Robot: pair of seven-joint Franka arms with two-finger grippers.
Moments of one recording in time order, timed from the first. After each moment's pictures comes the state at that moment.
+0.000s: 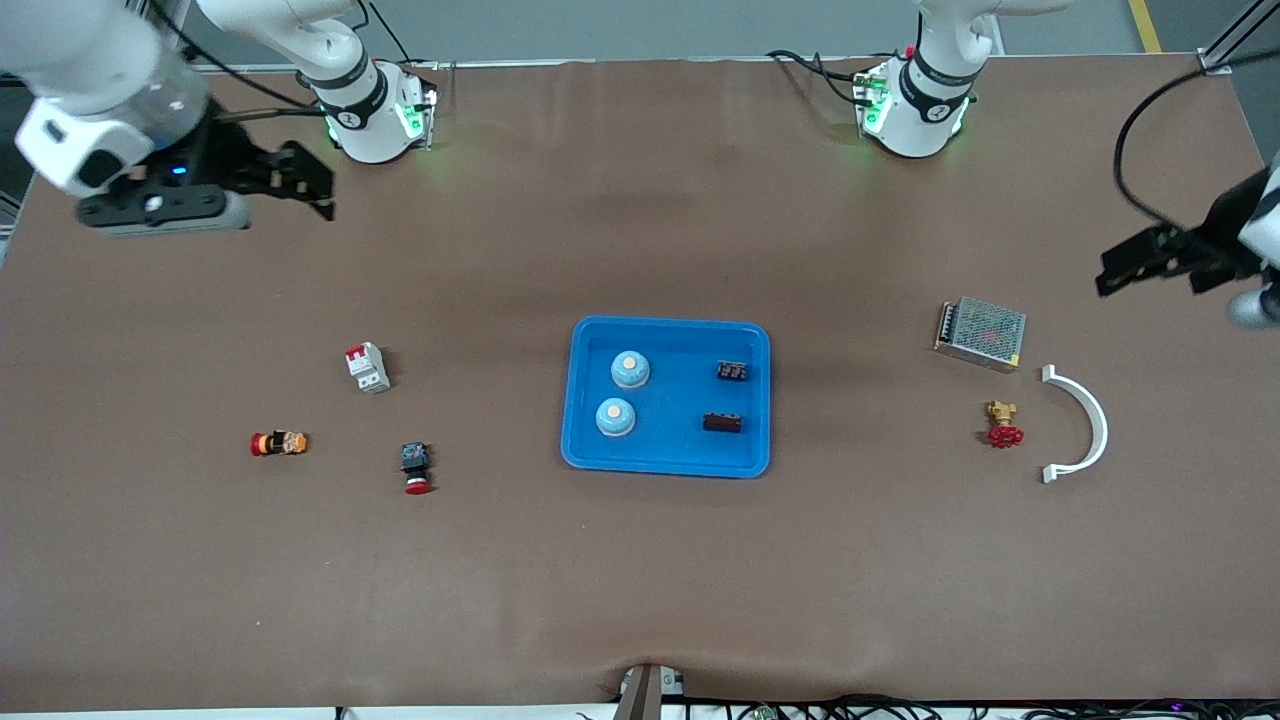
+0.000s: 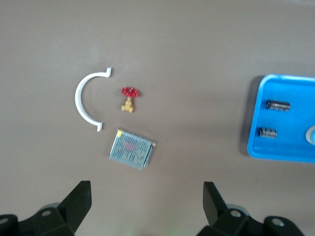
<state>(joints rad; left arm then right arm) -0.07 0.11 0.02 -1.34 -0.01 1.40 -0.06 0.24 -0.09 -0.01 -1.64 0.07 1.50 0.17</state>
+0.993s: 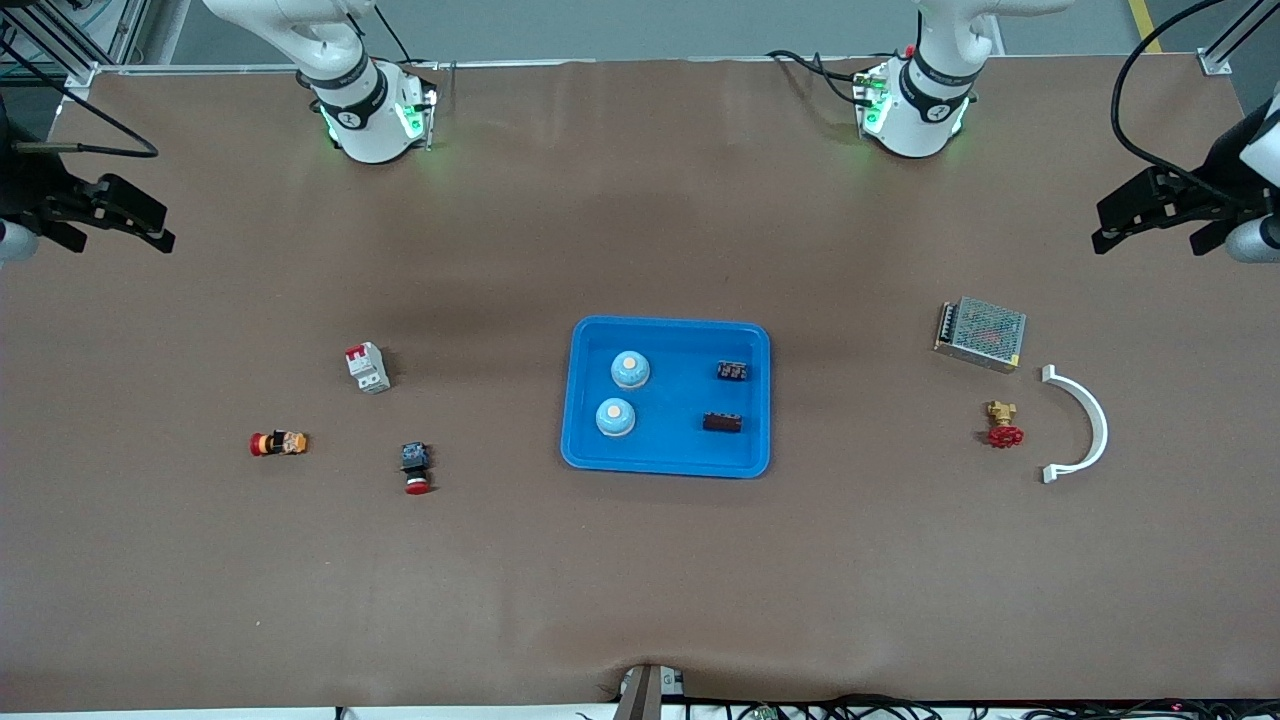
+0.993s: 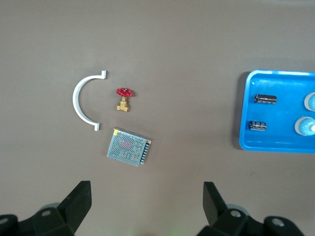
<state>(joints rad) -0.08 0.04 0.00 -1.40 -0.01 1.45 -0.06 0.01 -0.09 -0.02 -1.64 0.00 1.54 0.02</state>
